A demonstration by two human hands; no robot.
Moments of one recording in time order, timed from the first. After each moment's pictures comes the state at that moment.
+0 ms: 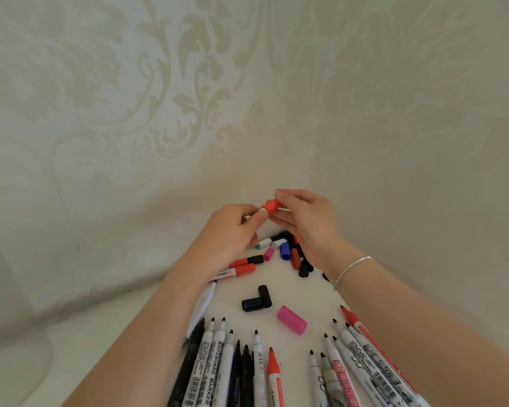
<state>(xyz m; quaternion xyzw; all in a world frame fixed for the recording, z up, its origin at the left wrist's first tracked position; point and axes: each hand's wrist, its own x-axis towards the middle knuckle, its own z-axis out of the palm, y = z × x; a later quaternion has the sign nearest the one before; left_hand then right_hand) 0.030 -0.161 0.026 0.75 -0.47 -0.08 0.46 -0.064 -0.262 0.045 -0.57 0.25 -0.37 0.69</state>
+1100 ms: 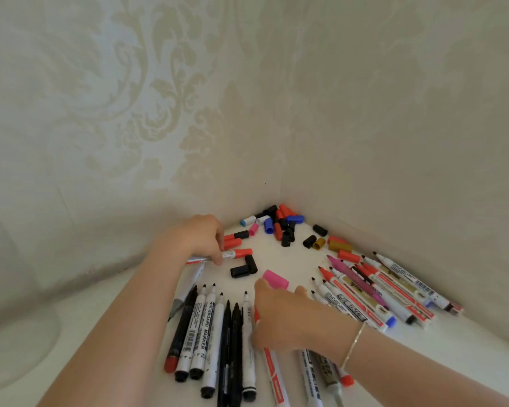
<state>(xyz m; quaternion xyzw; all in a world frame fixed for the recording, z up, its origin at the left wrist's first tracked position) 0.047 -0.148 0.001 0.86 -0.49 -0.13 0.07 -0.152 -0.158 -0.002 -0.93 0.27 0.17 0.18</state>
